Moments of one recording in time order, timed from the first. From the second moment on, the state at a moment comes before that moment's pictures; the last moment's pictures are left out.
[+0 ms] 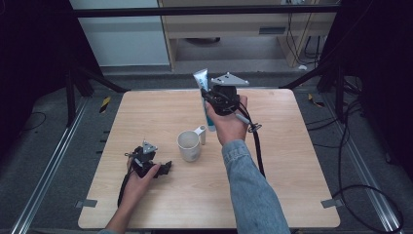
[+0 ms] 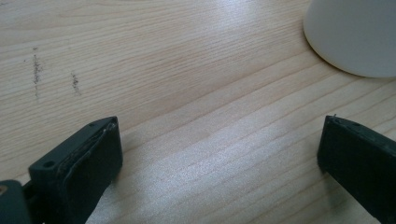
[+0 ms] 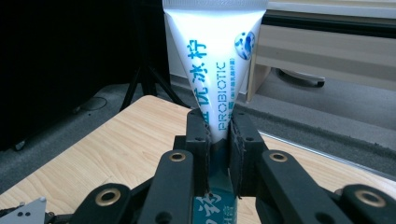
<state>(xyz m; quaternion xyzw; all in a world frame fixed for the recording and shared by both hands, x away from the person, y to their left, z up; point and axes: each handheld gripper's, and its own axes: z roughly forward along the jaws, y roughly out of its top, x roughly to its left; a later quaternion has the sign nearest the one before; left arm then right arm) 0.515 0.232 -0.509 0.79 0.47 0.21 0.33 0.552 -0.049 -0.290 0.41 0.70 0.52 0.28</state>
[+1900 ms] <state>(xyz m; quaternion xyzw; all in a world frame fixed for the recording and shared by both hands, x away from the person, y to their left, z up) 0.514 0.234 -0.509 0.79 0.47 0.21 0.33 0.545 -0.003 -0.332 0.40 0.67 0.58 0.25</state>
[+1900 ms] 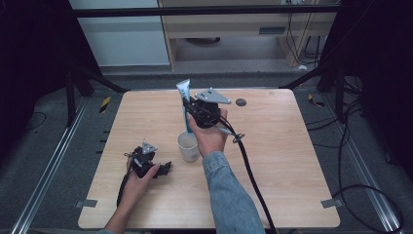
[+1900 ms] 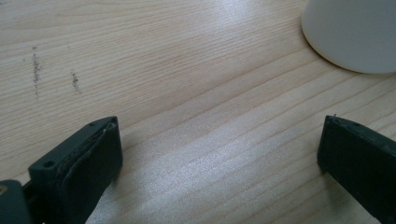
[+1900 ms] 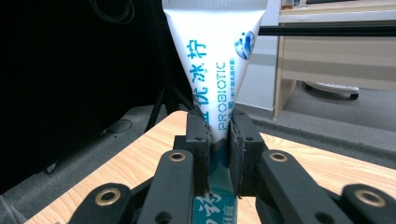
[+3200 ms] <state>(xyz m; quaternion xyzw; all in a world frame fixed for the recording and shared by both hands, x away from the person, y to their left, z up) 0.514 0.234 -0.509 0.79 0.47 0.21 0.33 0.540 0.004 -0.377 0.41 0.68 0.57 0.24</state>
